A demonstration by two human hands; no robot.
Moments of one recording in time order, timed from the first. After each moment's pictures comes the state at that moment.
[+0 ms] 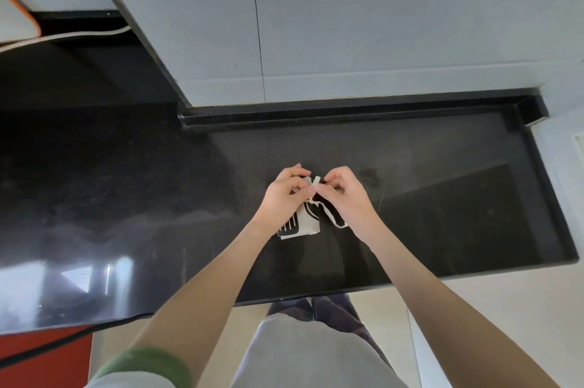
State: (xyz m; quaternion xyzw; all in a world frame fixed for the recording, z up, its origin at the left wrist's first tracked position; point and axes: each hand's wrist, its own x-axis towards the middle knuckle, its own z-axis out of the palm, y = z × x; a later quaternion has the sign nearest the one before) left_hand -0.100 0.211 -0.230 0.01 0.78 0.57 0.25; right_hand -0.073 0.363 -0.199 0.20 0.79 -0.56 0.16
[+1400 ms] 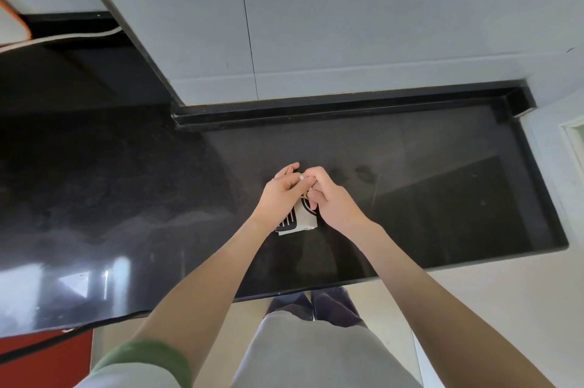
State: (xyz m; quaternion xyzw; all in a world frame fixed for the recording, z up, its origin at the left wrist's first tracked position) left_hand -0.095 0.218 -0.218 -0.03 0.77 0.57 0.30; right_hand -0.062 0.355 -0.195 0.03 0.87 -0.44 0.22
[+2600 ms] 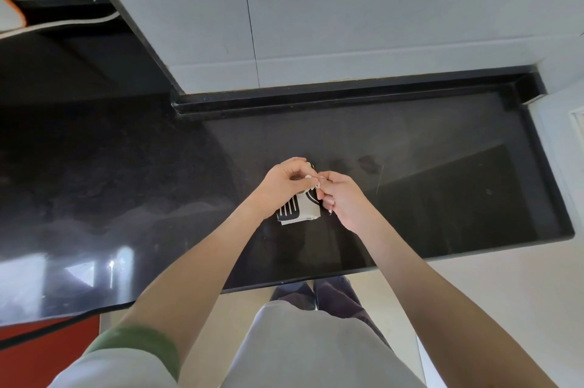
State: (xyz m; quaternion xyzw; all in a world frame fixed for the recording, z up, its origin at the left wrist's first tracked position) left_hand -0.102 0.209 -0.217 0.02 0.74 0.59 0.33; right_hand -0.063 0.350 -0.204 0.33 0.63 -0.67 0.24
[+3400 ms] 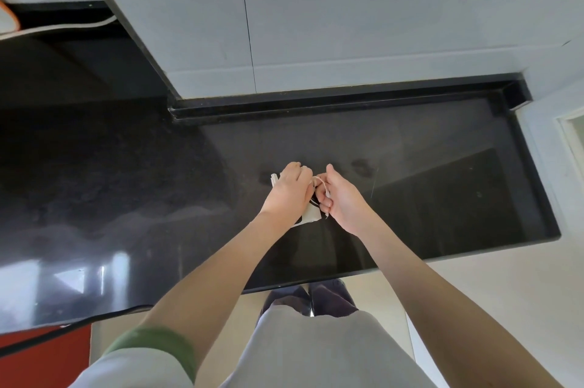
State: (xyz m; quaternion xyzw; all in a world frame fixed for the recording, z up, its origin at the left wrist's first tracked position) left_hand -0.082 0.225 -0.227 0.33 0.93 -0.01 0.14; right_hand -0.065 0.357 -0.204 0.32 0.57 -0.71 0.26
